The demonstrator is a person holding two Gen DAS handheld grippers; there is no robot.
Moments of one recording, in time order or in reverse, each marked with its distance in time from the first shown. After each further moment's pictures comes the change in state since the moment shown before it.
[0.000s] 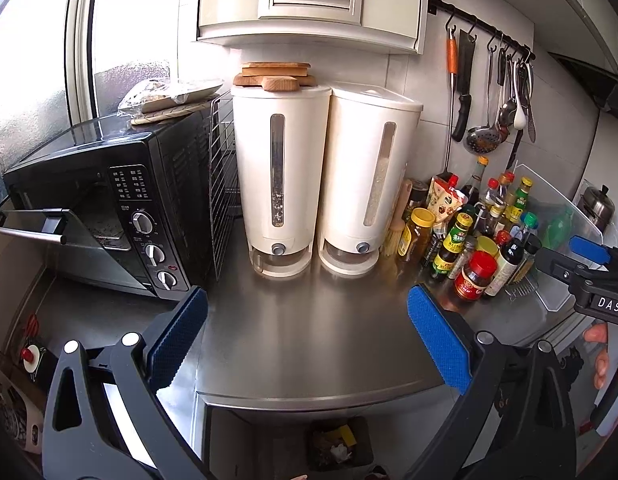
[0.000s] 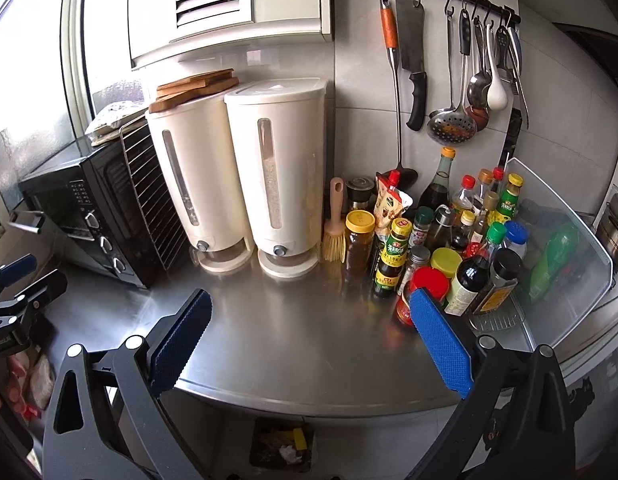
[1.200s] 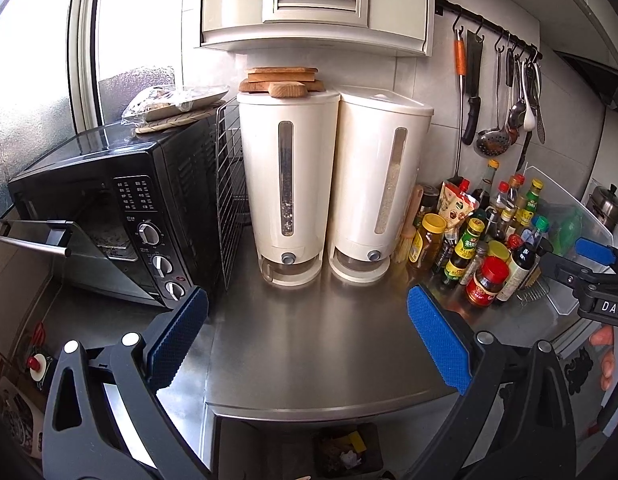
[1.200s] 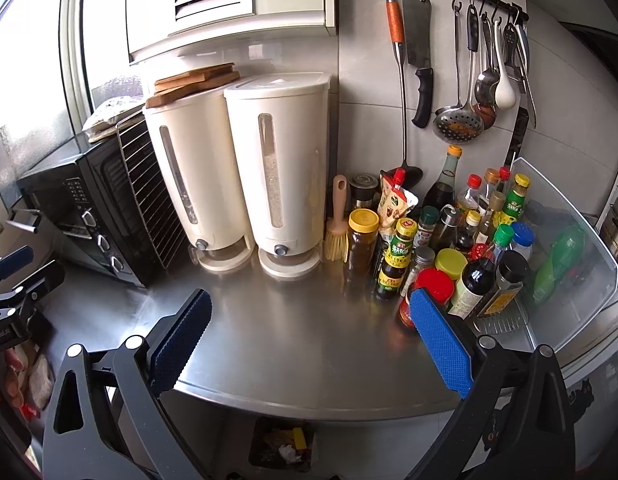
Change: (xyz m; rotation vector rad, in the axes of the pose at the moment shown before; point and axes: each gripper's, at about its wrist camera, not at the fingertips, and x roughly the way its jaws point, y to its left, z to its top) left arm 0.009 0.003 0.010 0.014 -0.017 0.035; right arm 0.014 -0.001 0.006 -0.007 0.014 0.005
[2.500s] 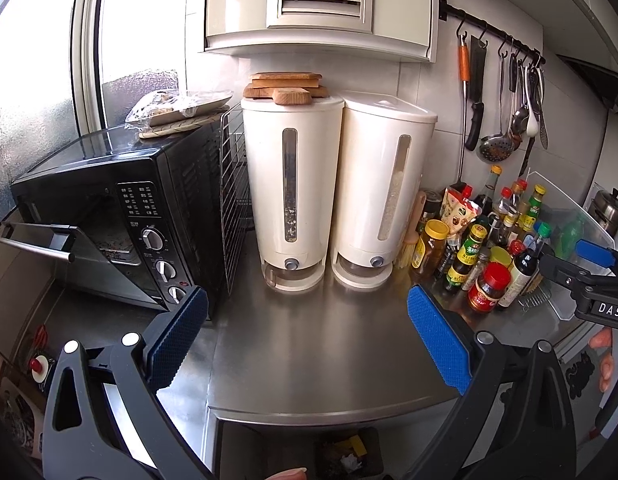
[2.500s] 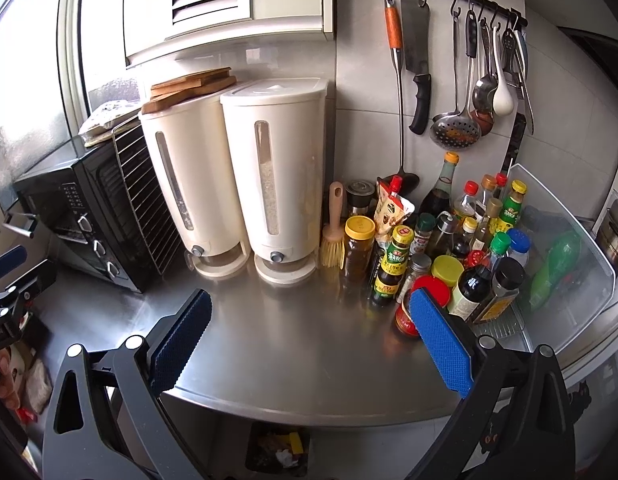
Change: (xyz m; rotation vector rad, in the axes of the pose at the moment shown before) left arm -0.003 0.001 0.005 -0.011 -0.009 0.009; right arm 0.001 -0.001 0.007 -0.005 -0.011 -0.010
